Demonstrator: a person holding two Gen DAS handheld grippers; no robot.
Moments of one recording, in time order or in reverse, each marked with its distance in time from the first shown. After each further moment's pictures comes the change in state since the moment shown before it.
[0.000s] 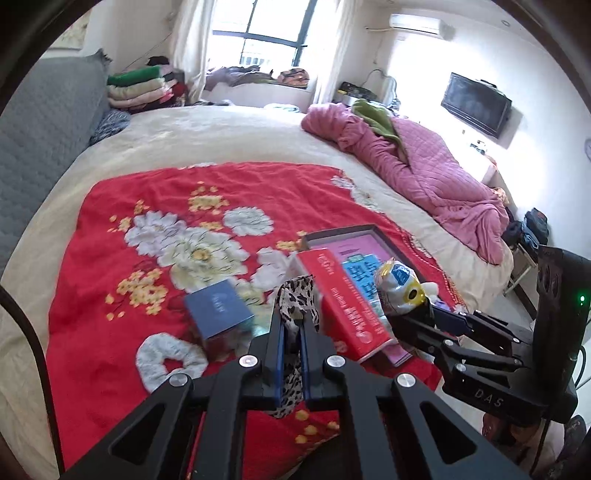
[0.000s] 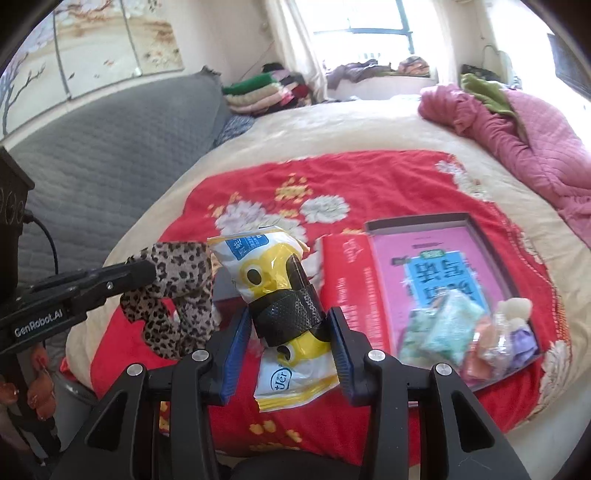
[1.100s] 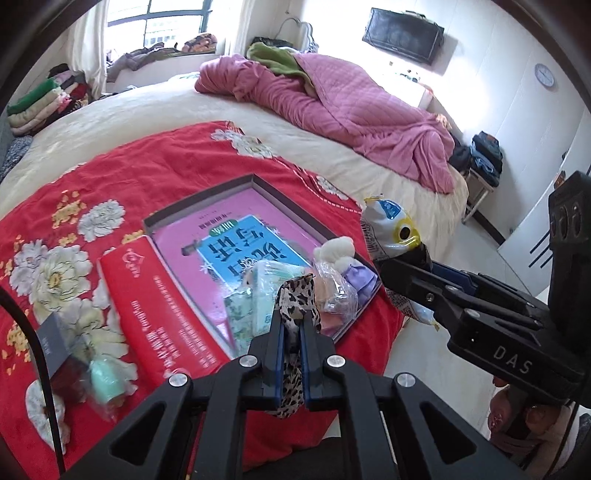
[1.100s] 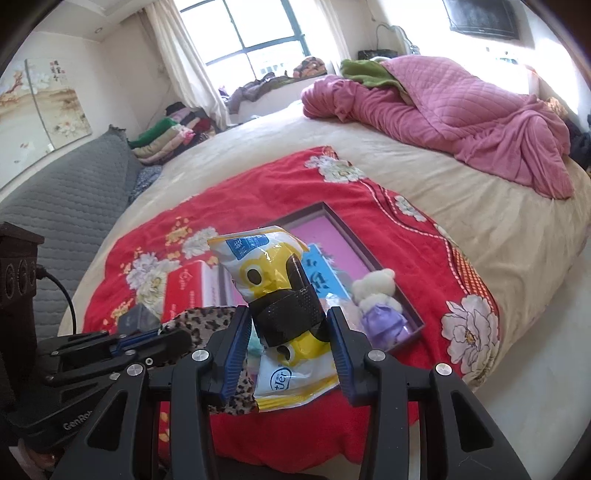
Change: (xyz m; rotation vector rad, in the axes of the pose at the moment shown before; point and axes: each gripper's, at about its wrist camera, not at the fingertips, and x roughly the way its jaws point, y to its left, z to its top) left arm 0.130 -0.171 -0.006 0.233 0.186 -0.184; right arm -0.048 -0.165 -0.027 0.295 -0.057 -0.195
